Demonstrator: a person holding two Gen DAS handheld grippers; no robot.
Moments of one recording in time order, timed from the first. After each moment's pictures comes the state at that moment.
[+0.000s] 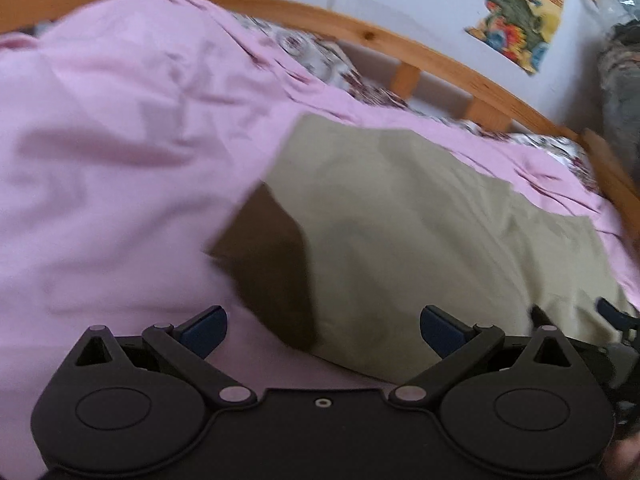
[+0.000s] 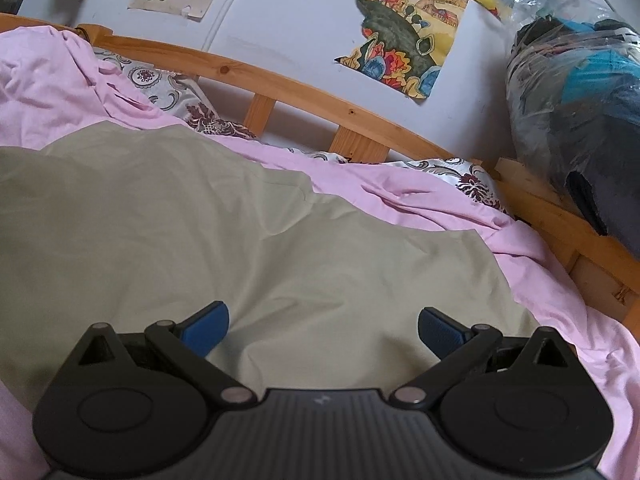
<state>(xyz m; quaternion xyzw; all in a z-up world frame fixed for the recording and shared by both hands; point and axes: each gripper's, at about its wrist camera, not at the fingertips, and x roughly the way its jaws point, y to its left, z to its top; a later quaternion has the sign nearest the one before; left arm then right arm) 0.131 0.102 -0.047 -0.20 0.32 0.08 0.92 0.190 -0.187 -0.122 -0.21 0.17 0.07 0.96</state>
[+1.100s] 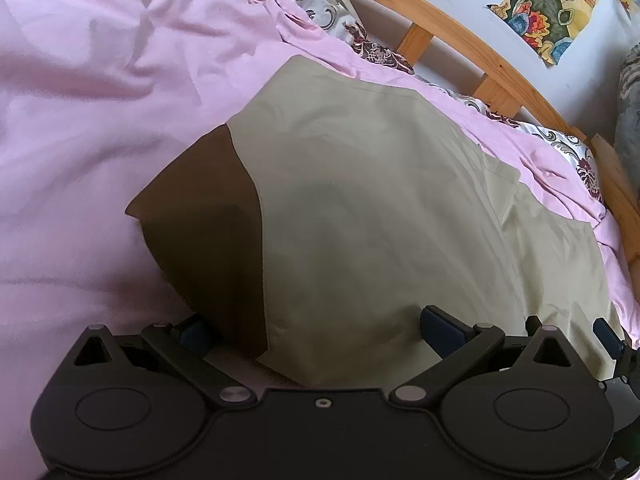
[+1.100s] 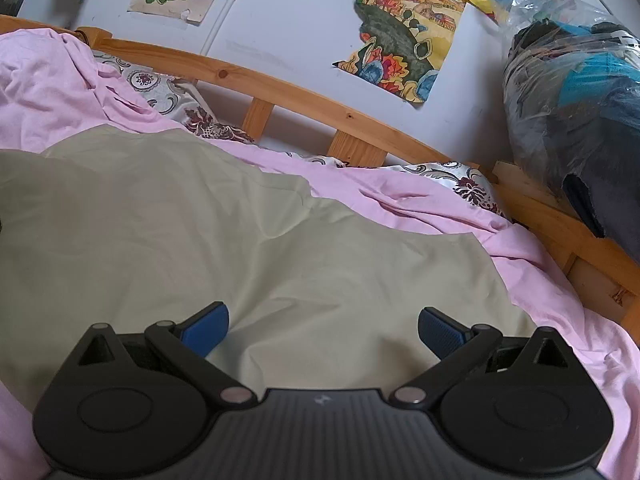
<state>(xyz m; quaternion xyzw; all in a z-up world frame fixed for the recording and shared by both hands) 0.180 0.104 -0.077 -0.26 0.36 0.06 0.89 0.189 -0.187 -0.120 -0.20 0.17 0.06 0.96</state>
